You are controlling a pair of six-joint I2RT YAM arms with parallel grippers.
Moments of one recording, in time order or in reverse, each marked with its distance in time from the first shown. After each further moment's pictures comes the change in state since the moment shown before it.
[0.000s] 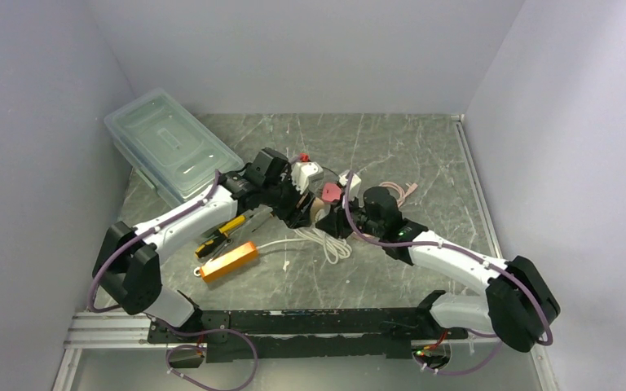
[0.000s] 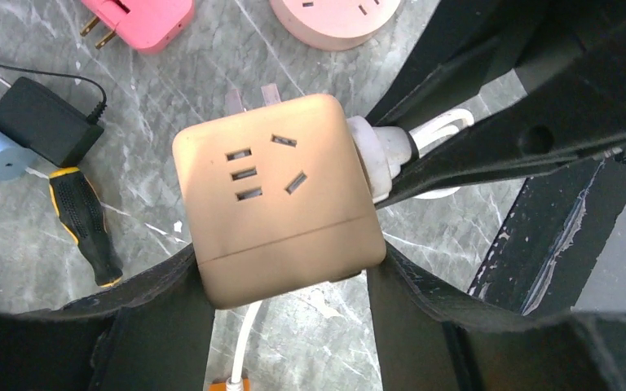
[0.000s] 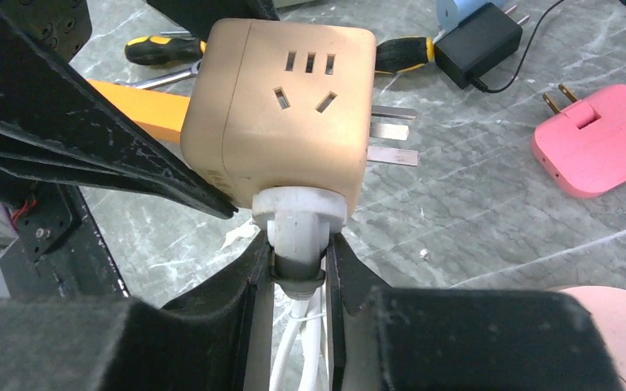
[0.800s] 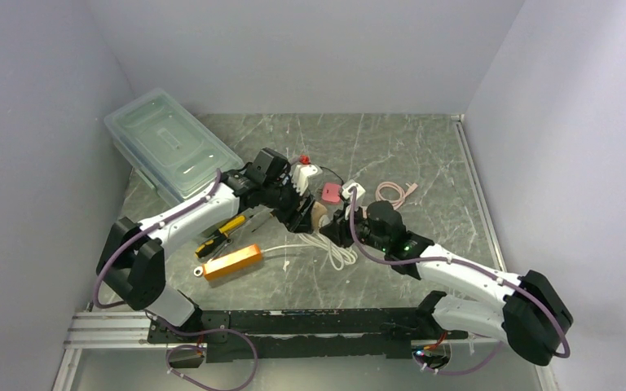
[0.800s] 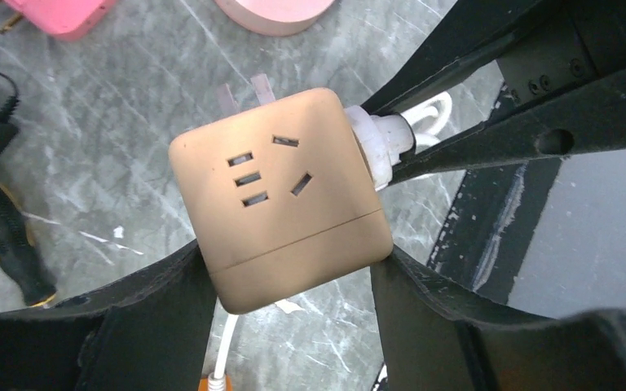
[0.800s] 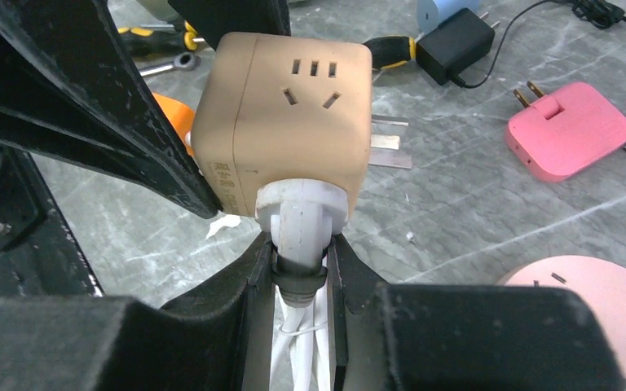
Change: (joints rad) left arm 0.024 0.018 0.001 -0.021 0.136 -0.014; right arm 0.073 -0.119 -0.082 0.018 0.110 -0.028
